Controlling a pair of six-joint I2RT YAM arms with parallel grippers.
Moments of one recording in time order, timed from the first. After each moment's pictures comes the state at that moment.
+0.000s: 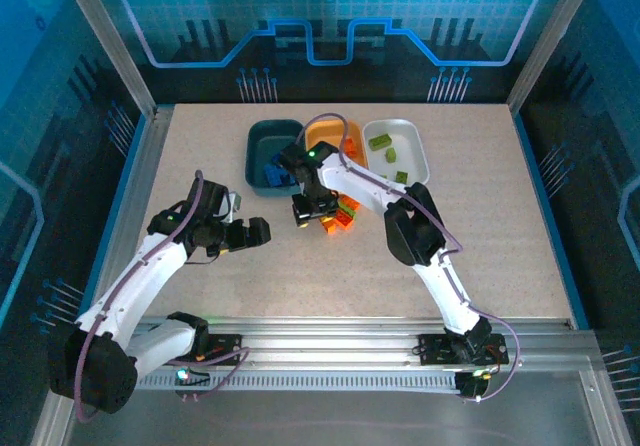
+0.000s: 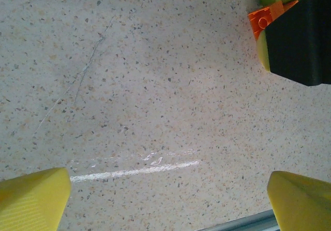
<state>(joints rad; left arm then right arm) -0.22 1.06 0.82 -0.87 0.27 -0.48 0.78 2.33 2.10 -1.30 -0.07 0.50</state>
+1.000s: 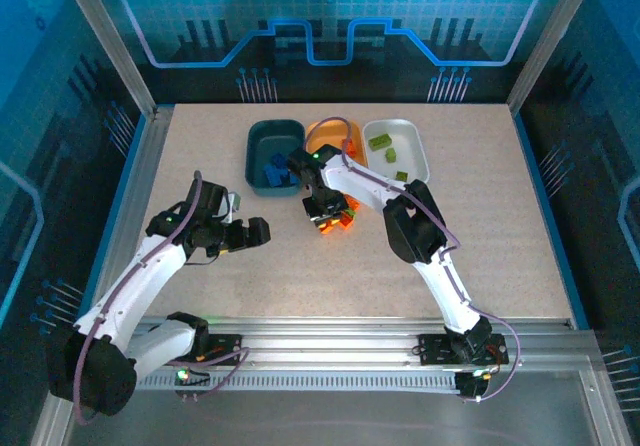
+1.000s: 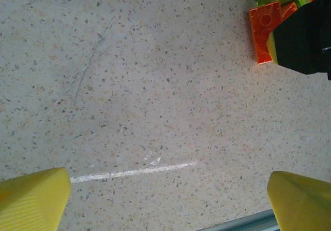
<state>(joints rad) -0.22 1.04 0.82 -0.87 0.27 -0.49 0.75 2.35 2.04 -1.30 0.02 0.46</state>
